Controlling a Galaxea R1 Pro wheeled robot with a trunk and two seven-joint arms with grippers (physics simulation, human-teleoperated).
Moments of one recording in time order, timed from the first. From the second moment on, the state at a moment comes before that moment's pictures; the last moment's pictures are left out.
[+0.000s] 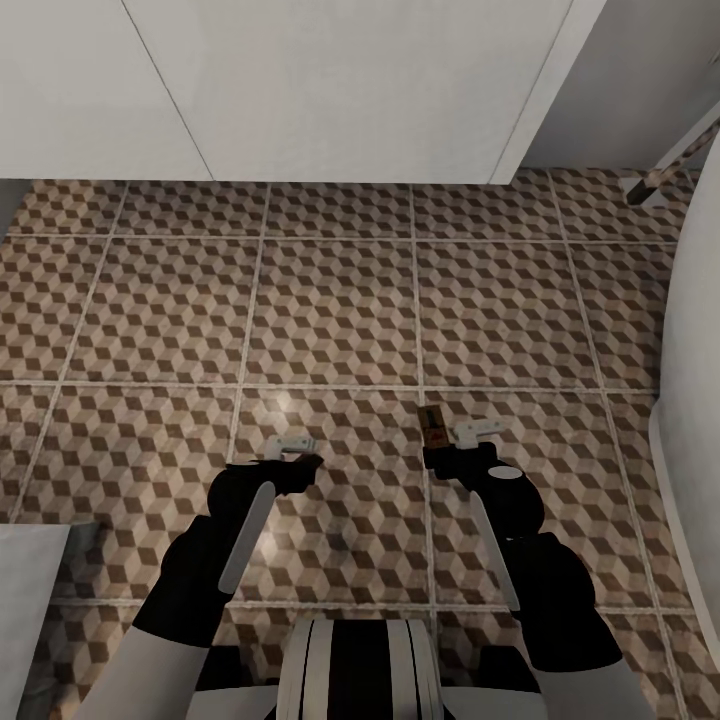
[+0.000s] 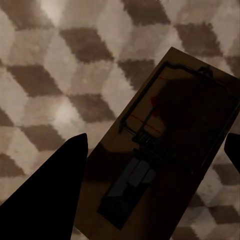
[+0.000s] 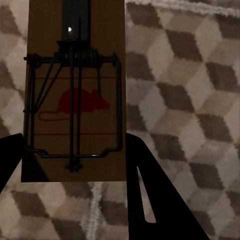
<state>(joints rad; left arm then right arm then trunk) -0.60 -0.11 -0.22 -1.43 0.22 1.01 0.32 -0.54 0.08 0.16 -1.57 0.07 0.88 -0.10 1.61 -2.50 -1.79</state>
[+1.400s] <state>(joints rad) -0.60 -0.11 -0.25 -1.46 0.22 1.01 0.32 -0.54 0.08 0.16 -1.57 0.07 0.88 -0.09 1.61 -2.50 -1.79</state>
